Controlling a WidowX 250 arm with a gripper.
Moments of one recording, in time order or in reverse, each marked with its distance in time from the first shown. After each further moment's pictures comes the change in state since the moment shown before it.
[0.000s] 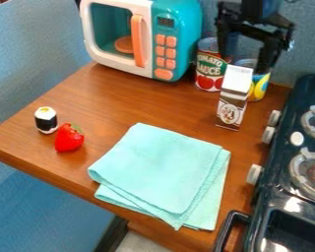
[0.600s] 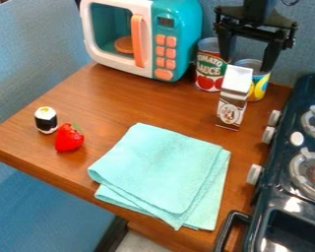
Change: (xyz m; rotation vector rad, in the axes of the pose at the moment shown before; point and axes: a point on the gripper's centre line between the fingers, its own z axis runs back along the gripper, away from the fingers) arm 0.014 0.006 -0.009 0.024 -0.083 0.226
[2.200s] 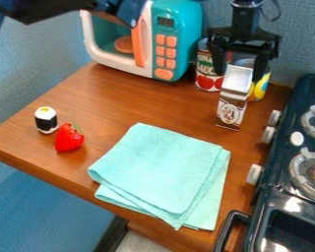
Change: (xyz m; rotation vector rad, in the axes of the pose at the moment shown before) arm 0.019 0.014 -0.042 -0.067 0.098 0.097
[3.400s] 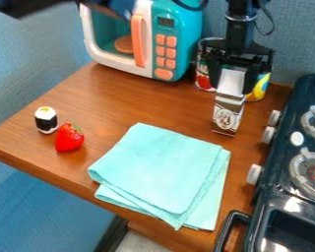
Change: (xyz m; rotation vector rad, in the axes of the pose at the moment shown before) arm -0.015 0.006 -0.011 0.012 0.033 -0.017
